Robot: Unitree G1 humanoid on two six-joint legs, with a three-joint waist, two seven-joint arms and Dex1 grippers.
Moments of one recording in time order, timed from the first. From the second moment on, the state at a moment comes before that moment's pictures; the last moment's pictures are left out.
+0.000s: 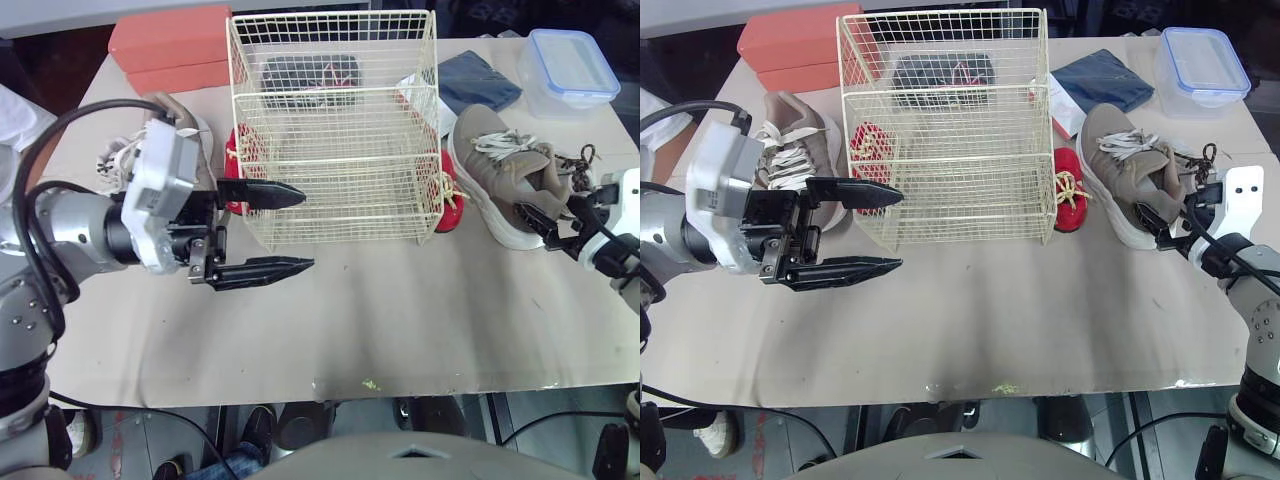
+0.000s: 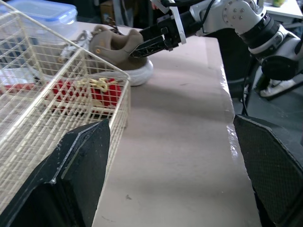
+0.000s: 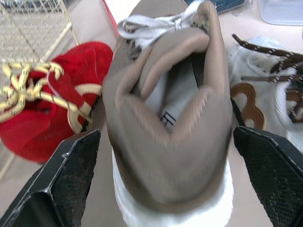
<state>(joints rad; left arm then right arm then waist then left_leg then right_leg) -0.30 1.04 0.33 -0.56 -1.06 0.78 -1.02 -0.17 -0.54 -0.51 -0.46 0.51 1.04 0.41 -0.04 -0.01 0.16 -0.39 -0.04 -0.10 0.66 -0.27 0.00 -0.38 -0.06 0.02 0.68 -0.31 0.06</state>
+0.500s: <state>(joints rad) -0.29 1.05 0.38 -0.58 -1.08 0.79 -1.02 -0.17 -0.56 -0.53 -0.43 0.48 0.90 0.36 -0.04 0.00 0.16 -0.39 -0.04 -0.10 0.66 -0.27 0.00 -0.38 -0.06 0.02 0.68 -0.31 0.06</state>
